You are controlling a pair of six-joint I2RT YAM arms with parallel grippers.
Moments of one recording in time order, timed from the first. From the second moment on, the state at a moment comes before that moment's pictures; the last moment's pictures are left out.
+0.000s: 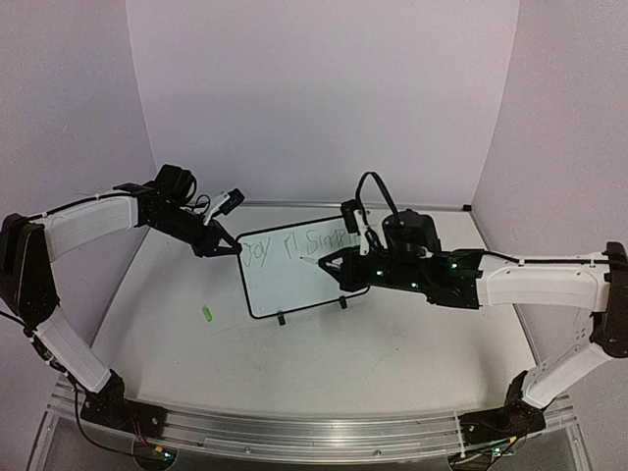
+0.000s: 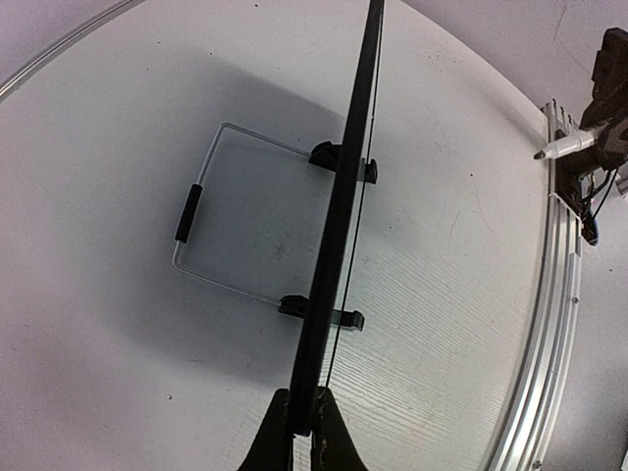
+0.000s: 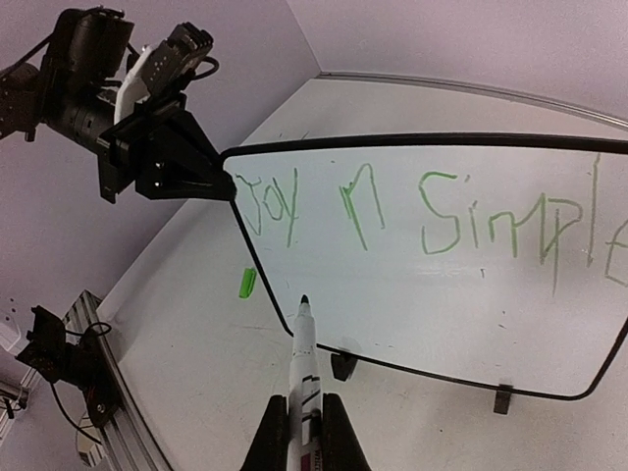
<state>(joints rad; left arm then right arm) -0.38 1.58 1.25 -0.60 0.67 0.36 0.97 1.46 1.00 0.07 0.02 0.46</state>
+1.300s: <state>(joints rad) -0.40 1.58 1.25 -0.60 0.67 0.36 1.10 1.80 1.20 0.24 -0.05 0.48</state>
